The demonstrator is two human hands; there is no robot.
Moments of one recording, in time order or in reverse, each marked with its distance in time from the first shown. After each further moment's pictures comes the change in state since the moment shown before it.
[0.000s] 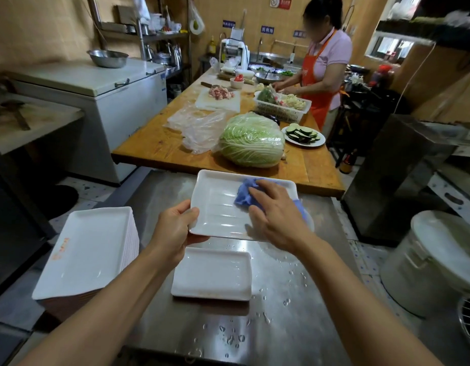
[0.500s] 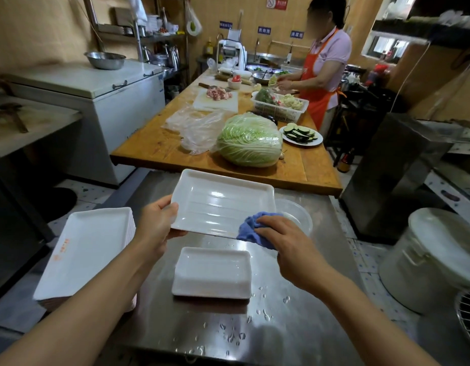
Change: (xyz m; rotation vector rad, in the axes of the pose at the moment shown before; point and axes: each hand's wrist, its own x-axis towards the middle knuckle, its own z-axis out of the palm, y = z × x) left_hand 0.007 0.011 -0.020 0.093 0.158 0.045; right_hand -0.062 0.015 0.010 -0.117 -0.035 -0.178
